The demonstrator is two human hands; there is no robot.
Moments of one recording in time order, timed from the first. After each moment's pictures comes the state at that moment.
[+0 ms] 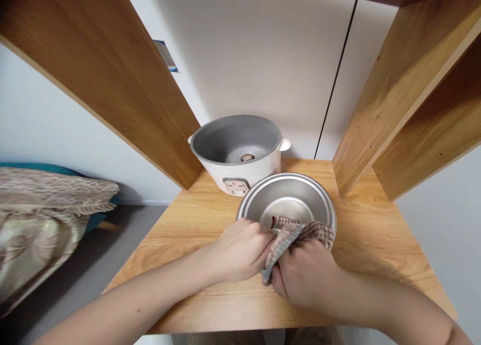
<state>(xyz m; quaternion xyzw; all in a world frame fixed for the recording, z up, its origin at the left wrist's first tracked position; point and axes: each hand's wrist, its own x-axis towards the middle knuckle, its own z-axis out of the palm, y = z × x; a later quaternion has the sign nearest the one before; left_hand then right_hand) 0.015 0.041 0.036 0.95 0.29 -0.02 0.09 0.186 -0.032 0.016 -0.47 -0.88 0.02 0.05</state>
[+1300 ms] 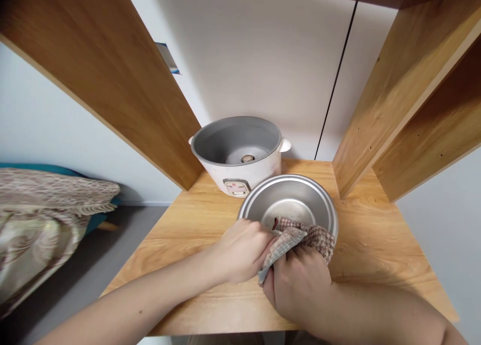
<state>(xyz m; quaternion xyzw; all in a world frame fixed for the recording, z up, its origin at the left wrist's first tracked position) 0.018 0.040 0.037 0.95 0.31 -0.04 0.08 0.168 -0.045 0.003 -0.53 -0.83 -0.08 0.16</state>
